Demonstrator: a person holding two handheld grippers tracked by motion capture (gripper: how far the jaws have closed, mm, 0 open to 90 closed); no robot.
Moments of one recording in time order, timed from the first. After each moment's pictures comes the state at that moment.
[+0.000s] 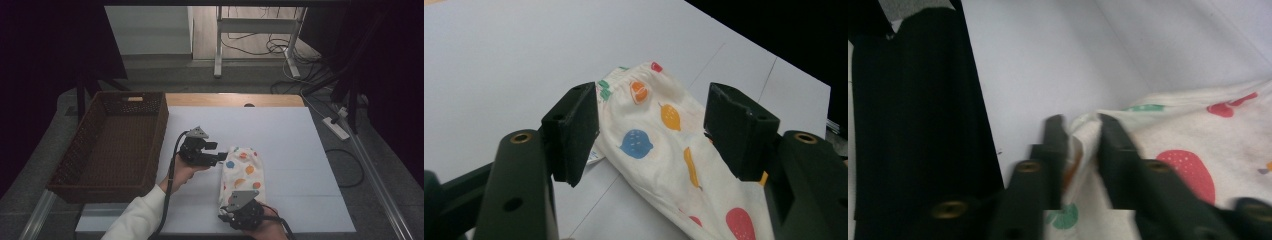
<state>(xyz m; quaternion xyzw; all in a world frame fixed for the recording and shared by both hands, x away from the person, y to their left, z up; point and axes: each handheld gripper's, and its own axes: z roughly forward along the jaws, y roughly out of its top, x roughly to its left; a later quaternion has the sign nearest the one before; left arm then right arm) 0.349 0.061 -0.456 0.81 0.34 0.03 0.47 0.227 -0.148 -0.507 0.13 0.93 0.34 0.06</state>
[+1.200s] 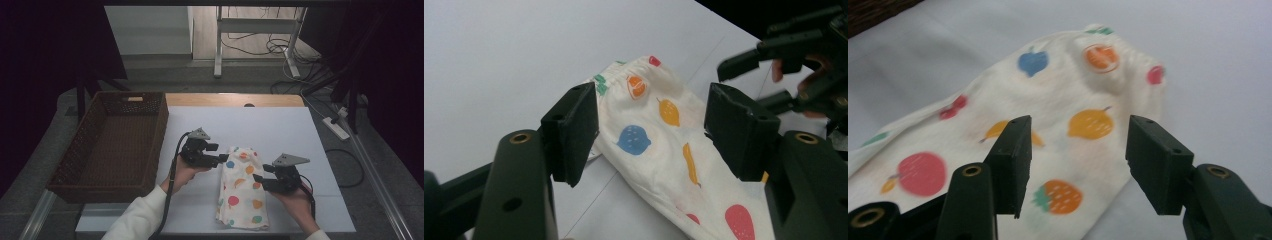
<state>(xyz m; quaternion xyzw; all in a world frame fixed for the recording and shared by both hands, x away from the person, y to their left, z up) 0.349 0.057 -0.460 0.82 0.34 0.03 0.46 0.310 -0.246 -0.486 0.36 0.83 0.40 0.15</state>
